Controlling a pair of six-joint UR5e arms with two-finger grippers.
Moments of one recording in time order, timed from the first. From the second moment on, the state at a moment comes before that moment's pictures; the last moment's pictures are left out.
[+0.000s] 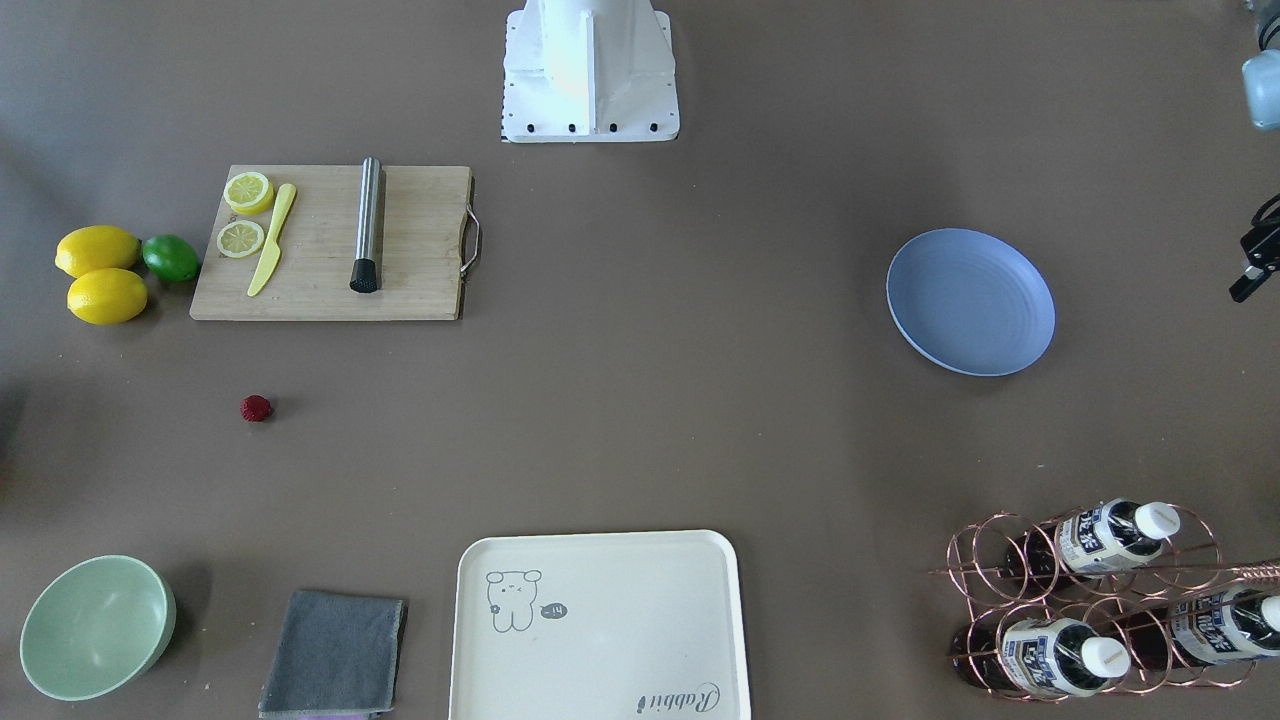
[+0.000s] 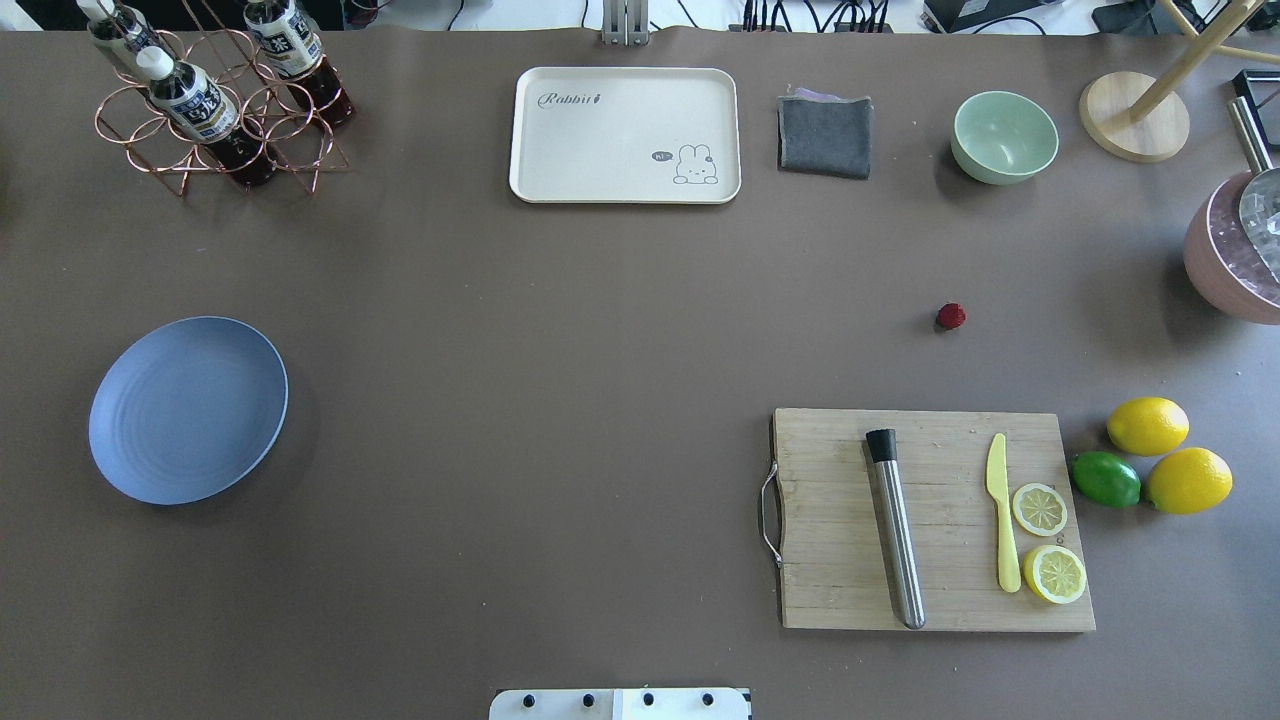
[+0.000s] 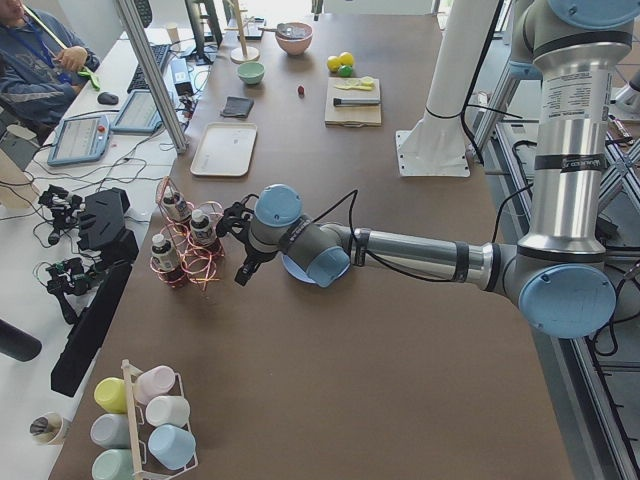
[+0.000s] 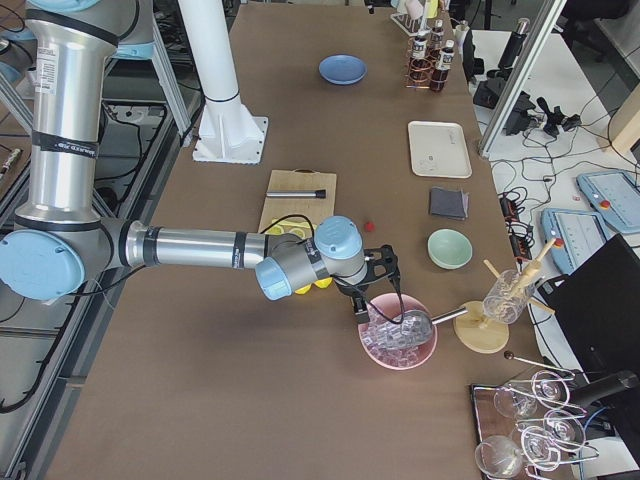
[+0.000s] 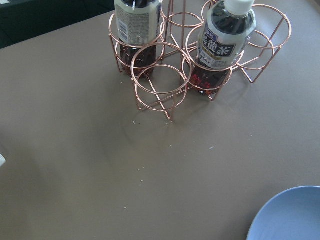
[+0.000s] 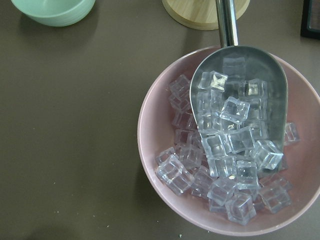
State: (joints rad) left arm -1.33 -1.56 -1.64 -2.25 -2.36 -0.31; right arm 1.43 -1.72 1.68 -1.04 2.34 0.24
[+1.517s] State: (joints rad) left arm -0.98 -1.51 -1.41 -2.76 -2.25 -0.72; right arm 1.38 -1.78 1.67 -0.85 2.34 0.36
